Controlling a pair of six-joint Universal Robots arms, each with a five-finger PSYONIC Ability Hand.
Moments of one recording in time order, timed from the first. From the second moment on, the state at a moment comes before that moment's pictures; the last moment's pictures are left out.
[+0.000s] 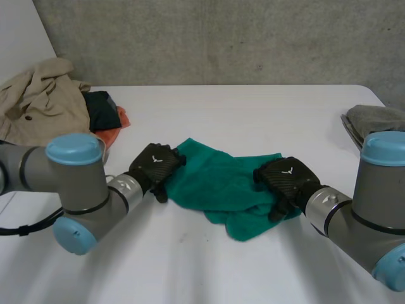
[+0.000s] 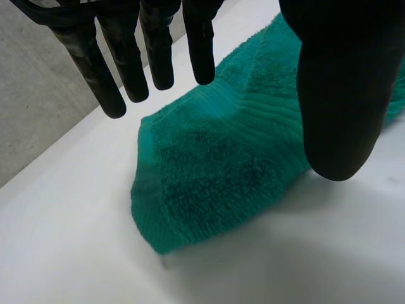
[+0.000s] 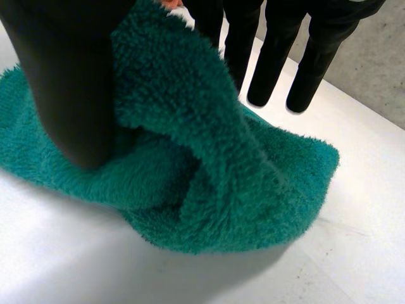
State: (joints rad) left arm 4.28 -2.25 -1.45 3.36 -1.30 3.60; right arm 1.96 -1.17 1.68 -0.06 1.31 2.78; left_hand 0.37 0.37 0.37 0.37 0.20; right_hand 0.55 0.55 0.55 0.55 0.38
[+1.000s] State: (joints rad) left arm 4.25 -1.89 -1.51 3.34 -1.56 3.50; right arm 2.00 -1.04 1.16 0.00 1.36 2.45; left_hand 1.13 1.20 1.19 1.20 0.98; right_hand 0.24 0.22 0.22 0.22 0.05
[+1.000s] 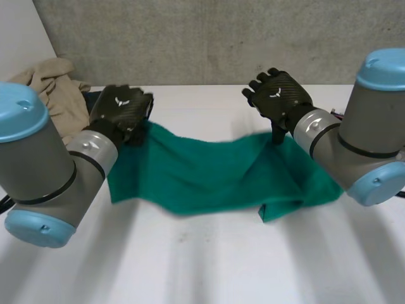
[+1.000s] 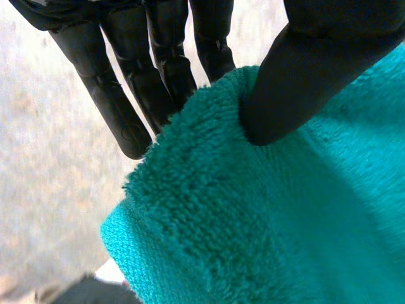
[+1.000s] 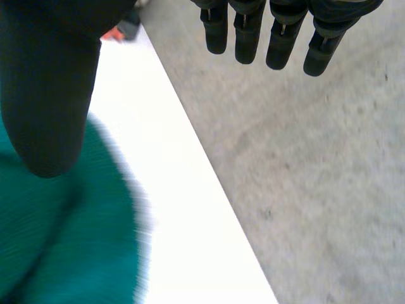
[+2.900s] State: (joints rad) left arm 4.19 -2.21 -1.48 3.46 -1.68 3.14; right arm 2.11 -1.50 1.27 0.23 1.37 2.84; left_hand 1.15 1.19 1.19 1.19 0.96; right_hand 1.09 1.18 1.19 1.20 0.95
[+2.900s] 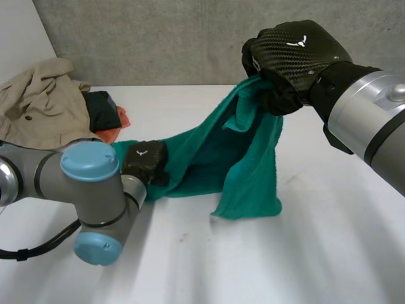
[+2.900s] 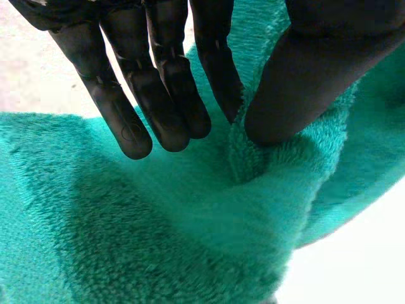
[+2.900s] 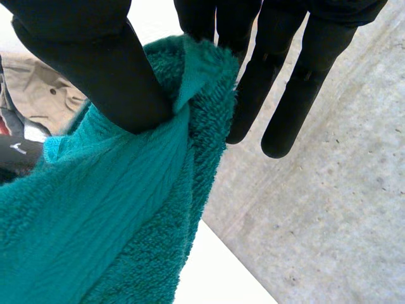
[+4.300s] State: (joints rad) left arm 4.07 -2.09 -1.51 3.59 -1.61 3.40; right arm 2.03 -1.27 1.20 -0.24 1.55 2.17; left_hand 0.25 0.24 0.24 0.24 0.06; right_hand 1.09 1.18 1.20 1.21 0.97
